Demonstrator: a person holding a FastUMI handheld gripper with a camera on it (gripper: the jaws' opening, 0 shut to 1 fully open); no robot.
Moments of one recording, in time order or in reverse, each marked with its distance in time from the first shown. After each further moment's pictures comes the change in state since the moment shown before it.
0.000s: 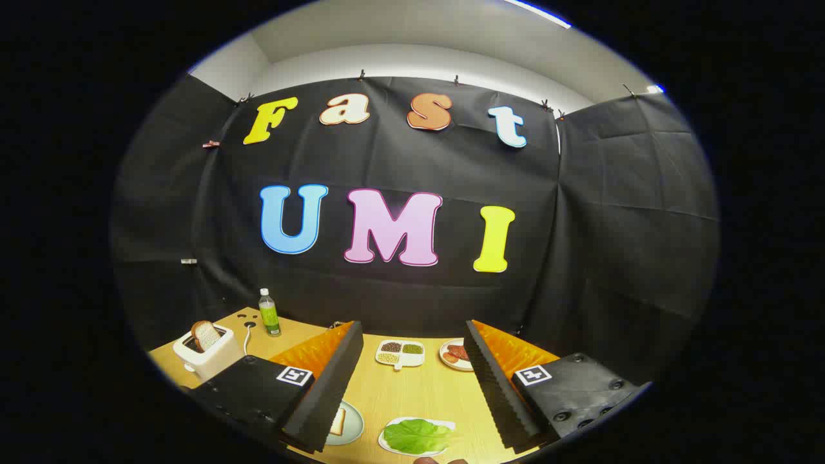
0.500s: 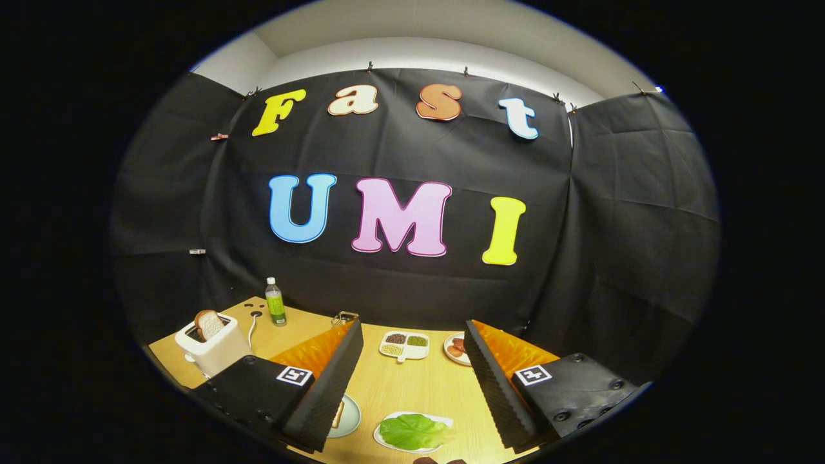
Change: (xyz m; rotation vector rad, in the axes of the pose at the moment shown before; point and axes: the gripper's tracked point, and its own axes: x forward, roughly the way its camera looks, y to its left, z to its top) arm 0.001 -0.002 -0.012 -0.004 0.040 0.055
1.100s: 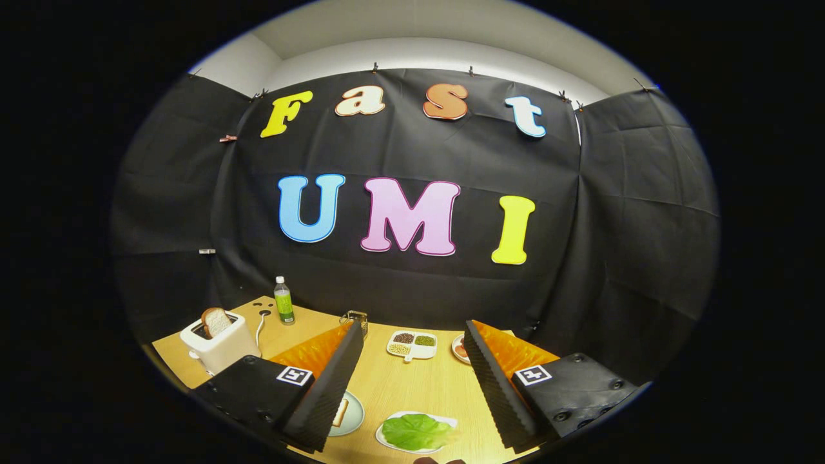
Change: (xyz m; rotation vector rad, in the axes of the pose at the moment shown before) arm 0.005 0.000 -0.007 -0.006 -0.004 0.045
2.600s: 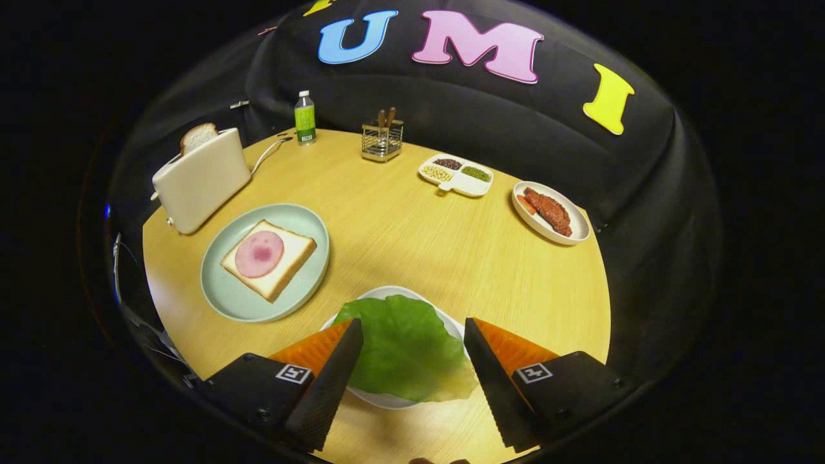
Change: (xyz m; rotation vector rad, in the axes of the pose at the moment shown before) arm 0.049 -0.020 -0.313 -0.182 0.731 0.292
